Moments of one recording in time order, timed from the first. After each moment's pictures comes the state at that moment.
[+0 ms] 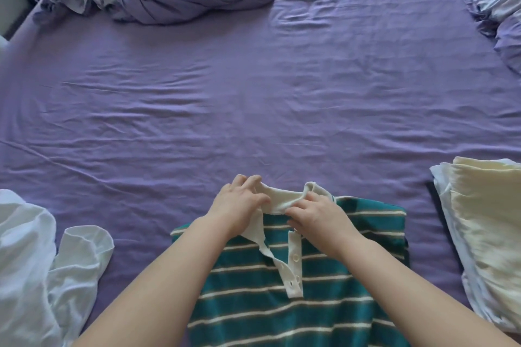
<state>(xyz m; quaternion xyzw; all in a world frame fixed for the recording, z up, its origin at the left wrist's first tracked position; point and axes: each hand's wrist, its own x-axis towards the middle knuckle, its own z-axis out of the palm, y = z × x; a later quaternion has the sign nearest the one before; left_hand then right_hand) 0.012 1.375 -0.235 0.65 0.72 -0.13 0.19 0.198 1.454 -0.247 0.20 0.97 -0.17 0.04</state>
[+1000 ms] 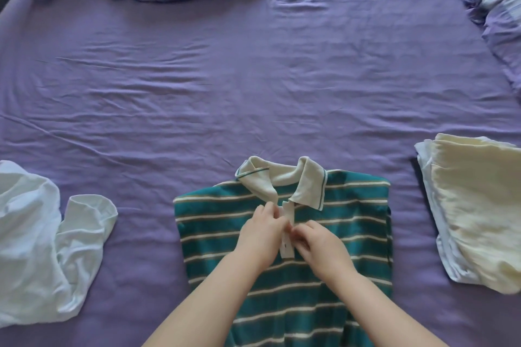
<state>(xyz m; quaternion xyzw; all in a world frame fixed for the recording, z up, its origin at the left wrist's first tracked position) 0.114 1.309 -0.253 0.60 0.75 0.00 0.28 0.256 1.366 -0.266 0.39 0.85 -0.34 0.04</state>
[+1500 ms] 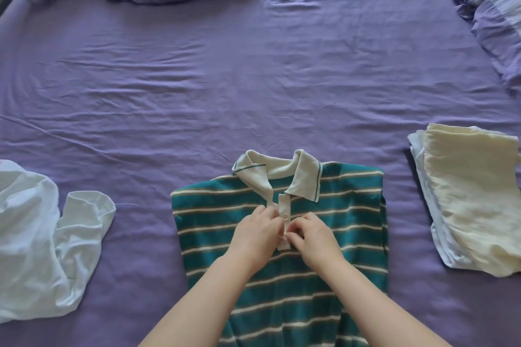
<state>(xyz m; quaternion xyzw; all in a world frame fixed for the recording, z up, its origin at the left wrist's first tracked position) 0.120 1.293 -0.257 0.65 0.73 0.01 0.22 0.247 1.356 -0.262 0.48 0.78 -0.39 0.05</state>
